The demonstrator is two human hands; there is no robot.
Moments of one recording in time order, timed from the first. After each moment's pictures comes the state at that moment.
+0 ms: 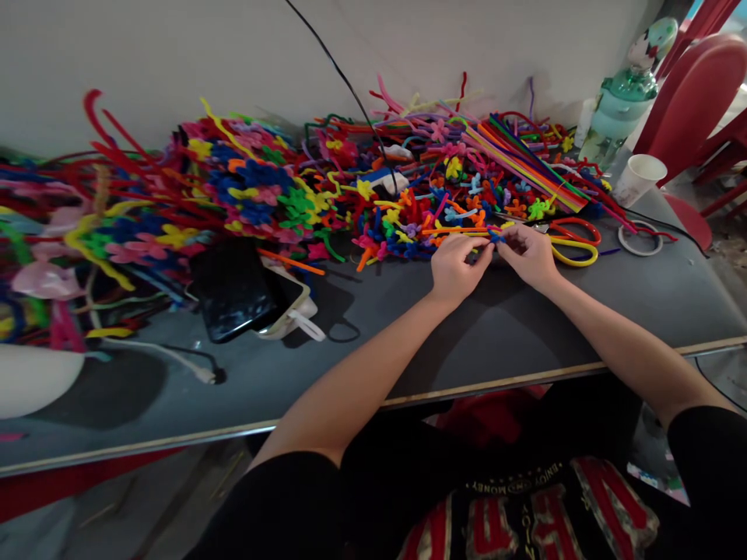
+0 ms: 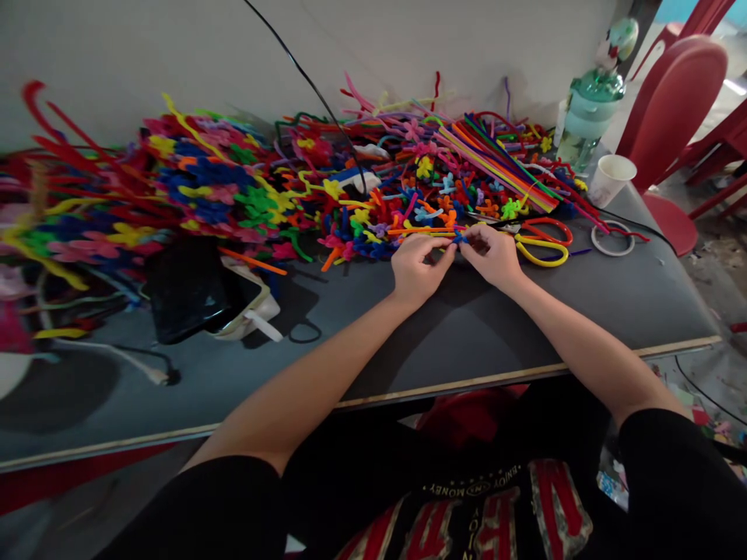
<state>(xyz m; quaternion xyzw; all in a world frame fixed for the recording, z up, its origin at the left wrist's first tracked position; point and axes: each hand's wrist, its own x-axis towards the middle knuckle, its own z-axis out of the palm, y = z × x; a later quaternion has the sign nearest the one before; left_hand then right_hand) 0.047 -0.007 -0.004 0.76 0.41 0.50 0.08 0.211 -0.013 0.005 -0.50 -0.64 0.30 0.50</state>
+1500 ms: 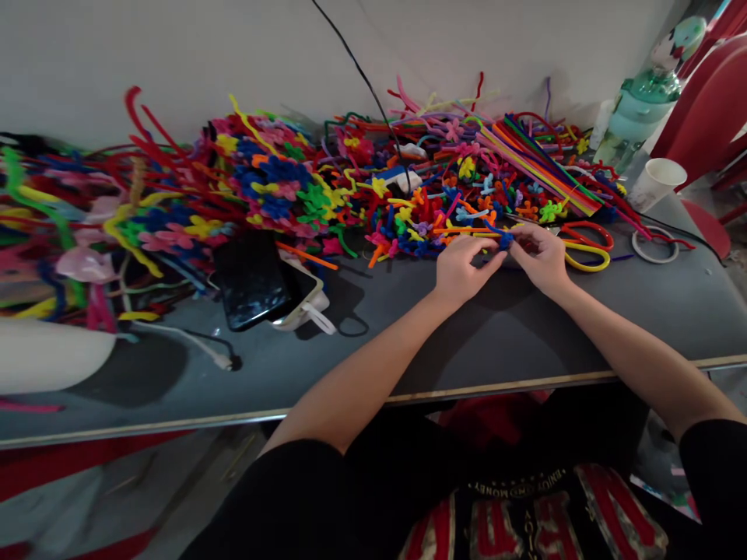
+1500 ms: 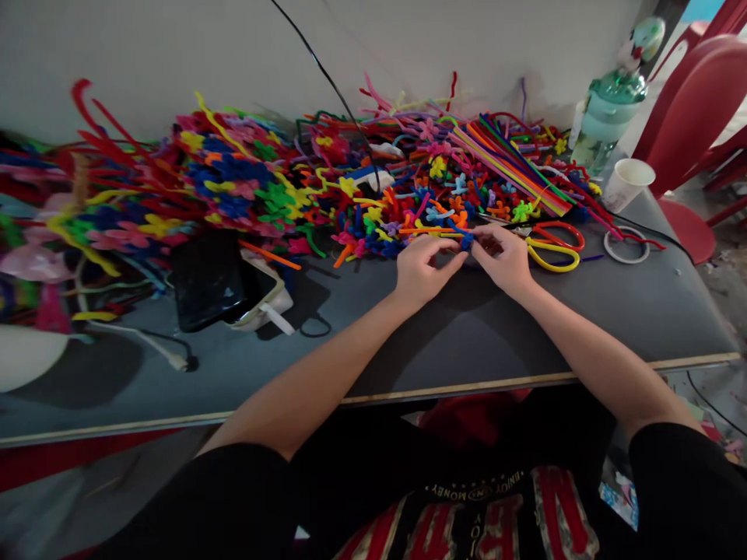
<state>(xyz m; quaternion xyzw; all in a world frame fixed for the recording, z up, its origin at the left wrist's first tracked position) 0.037 -0.012 0.006 0.78 0.40 0.48 0.09 0.212 -0.013 0.000 -0.48 -0.65 0.24 0.53</state>
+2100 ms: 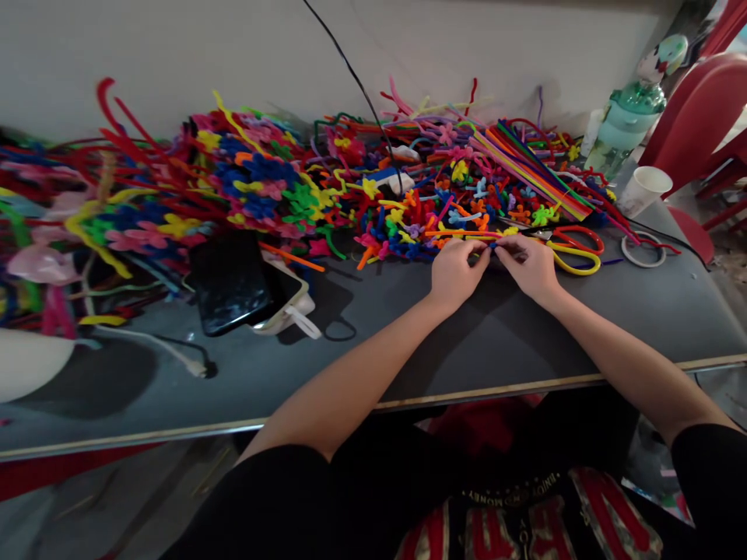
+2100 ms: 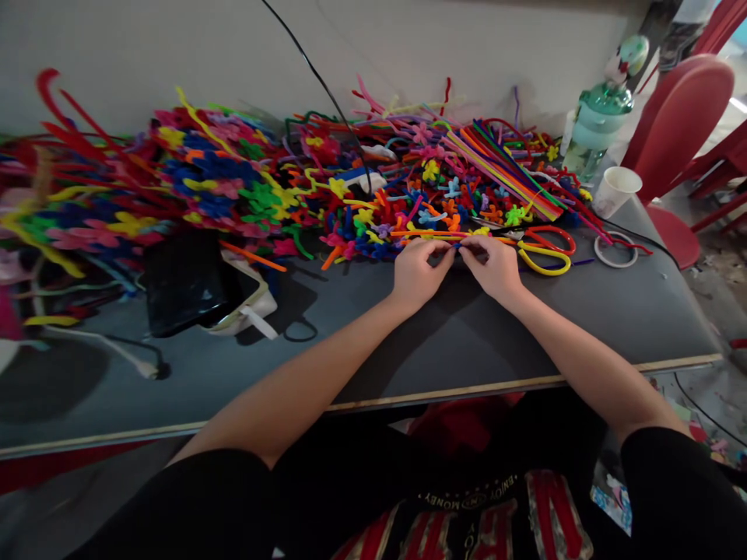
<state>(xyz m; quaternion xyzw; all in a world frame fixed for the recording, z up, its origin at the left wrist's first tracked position) 0.044 -0.004 -0.009 0.75 0.48 0.44 0.10 0.208 -0.019 0.008 -0.53 -0.66 0.24 0.47</state>
